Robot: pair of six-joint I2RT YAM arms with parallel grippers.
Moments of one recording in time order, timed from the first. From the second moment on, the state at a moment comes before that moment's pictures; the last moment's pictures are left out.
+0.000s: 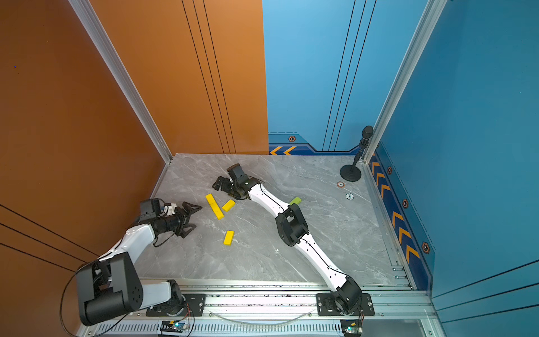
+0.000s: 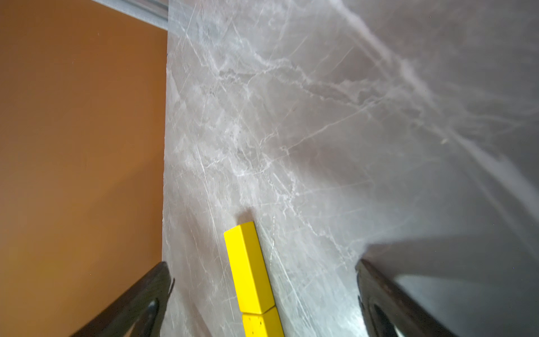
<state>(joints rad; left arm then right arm) 0.32 1.30 0.65 -0.34 0.74 -0.81 0.74 2.85 2.68 -0.50 -0.33 0.95</state>
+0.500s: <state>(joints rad) 0.32 1.30 0.65 -0.34 0.74 -0.81 0.75 2.79 2.61 -0.57 -0.37 0.84</state>
